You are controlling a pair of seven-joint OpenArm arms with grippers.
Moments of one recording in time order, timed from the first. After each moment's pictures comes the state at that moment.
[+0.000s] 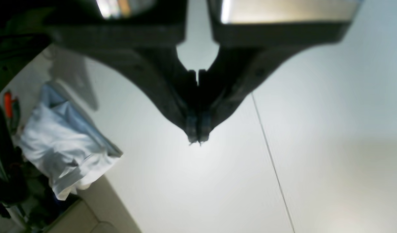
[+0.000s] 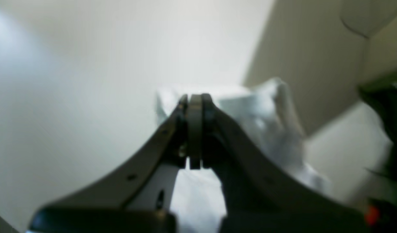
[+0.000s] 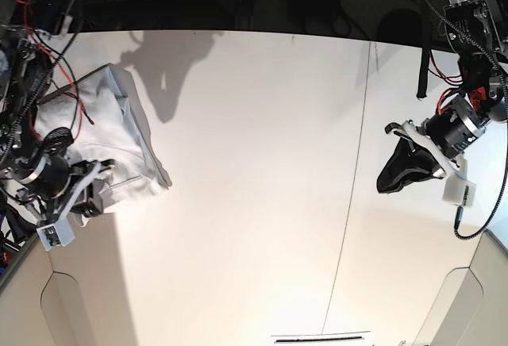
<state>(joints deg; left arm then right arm) 7.4 -9.5 -27.9 100.6 -45.6 -38.5 52.1 5.2 14.1 14.2 100.5 20.6 32.7 -63.0</state>
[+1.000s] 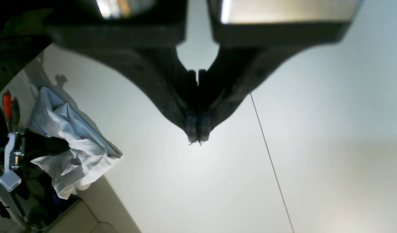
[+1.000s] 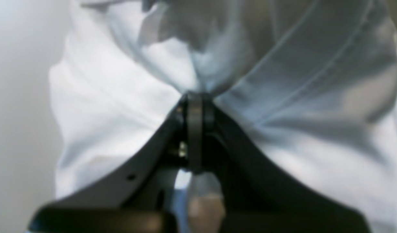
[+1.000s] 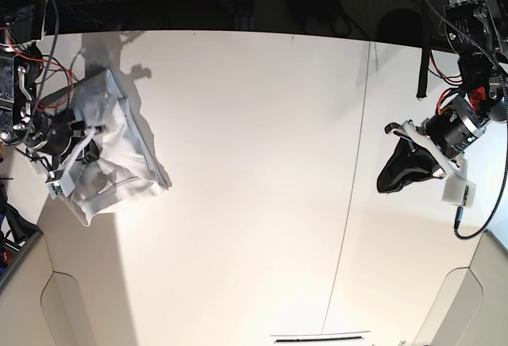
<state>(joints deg) 7.4 -9.5 -27.9 100.6 -45.6 -38.5 52.1 4.2 21.3 5.0 65.0 16.8 27.3 -43.6</state>
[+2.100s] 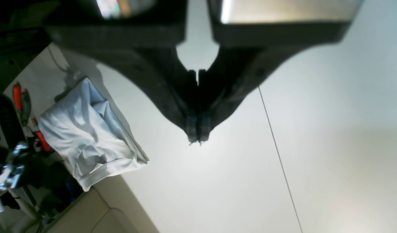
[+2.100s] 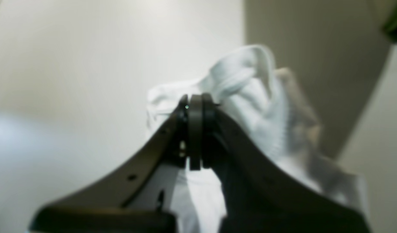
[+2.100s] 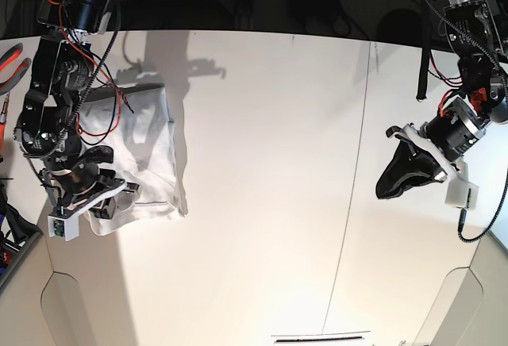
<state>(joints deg) 7.1 -9.5 -27.9 100.6 -48.1 -38.5 51.3 4.3 2.6 14.8 92.7 12.7 14.2 -46.7</state>
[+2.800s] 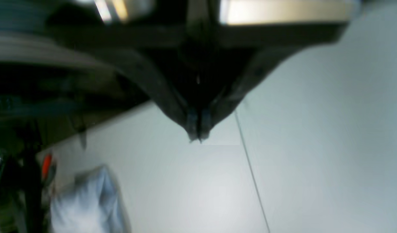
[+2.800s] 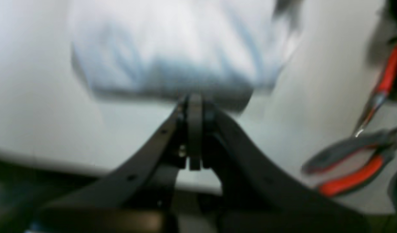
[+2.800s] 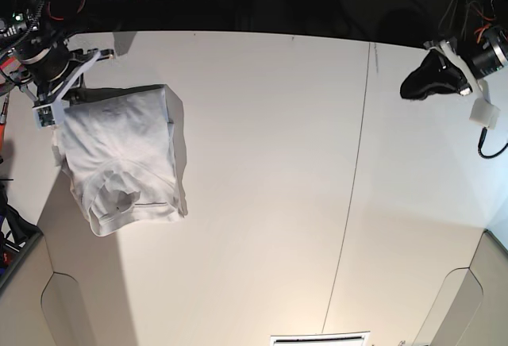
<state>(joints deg) 28.9 -18.7 -34.6 100.7 -66.7 -38.7 65.7 -27.1 15.5 14.7 112.6 14.9 19.5 -54.0</state>
